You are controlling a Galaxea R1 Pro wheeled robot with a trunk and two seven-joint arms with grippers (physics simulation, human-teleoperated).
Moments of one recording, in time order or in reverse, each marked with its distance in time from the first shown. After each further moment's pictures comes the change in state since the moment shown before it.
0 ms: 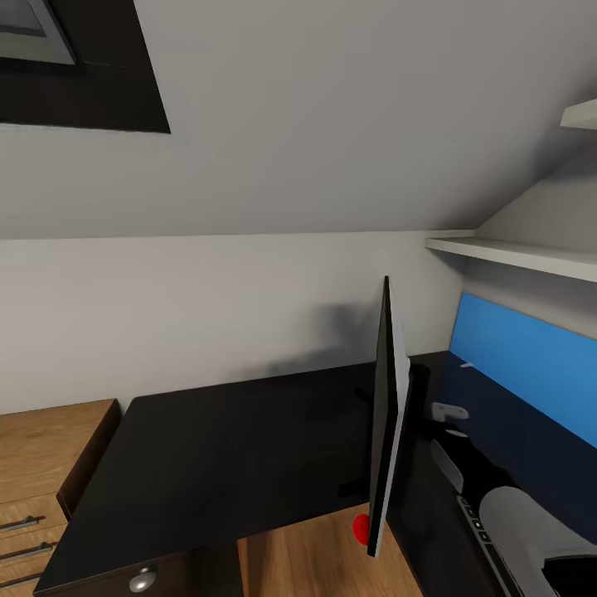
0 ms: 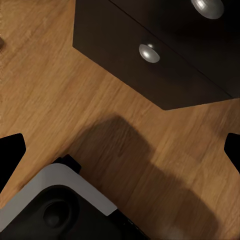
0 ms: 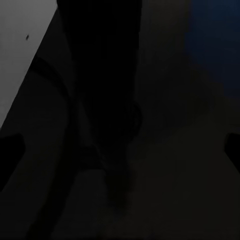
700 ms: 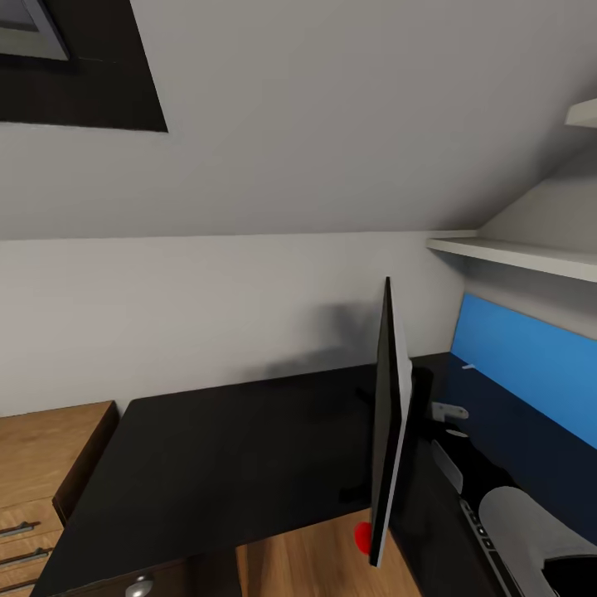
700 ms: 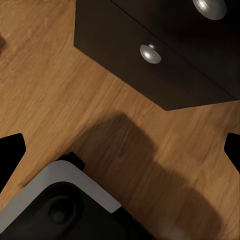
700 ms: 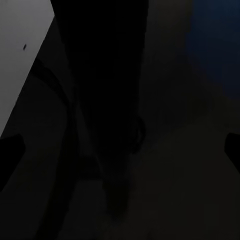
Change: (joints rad) left arm -0.001 0.000 0.000 0.016 -0.001 -0.002 0.001; right arm 0.000 0.000 0.002 -0.002 -0.004 0.001 -0.010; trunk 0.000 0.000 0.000
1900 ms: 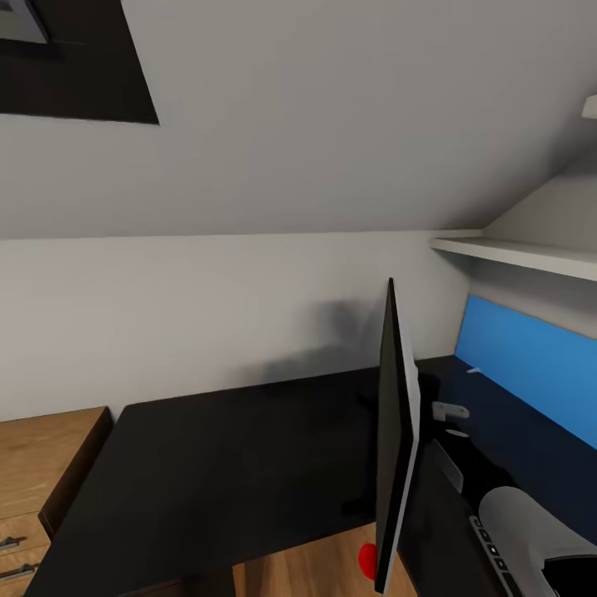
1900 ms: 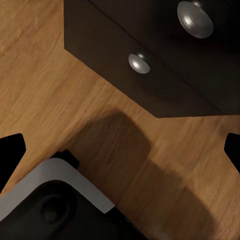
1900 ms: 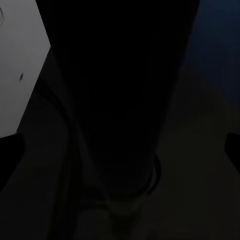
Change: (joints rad) left arm -0.007 -0.001 0.012 0.001 0.037 0.012 -0.002; right arm 0.000 0.000 -0.004 -0.002 0.000 -0.014 -0.002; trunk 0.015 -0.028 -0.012
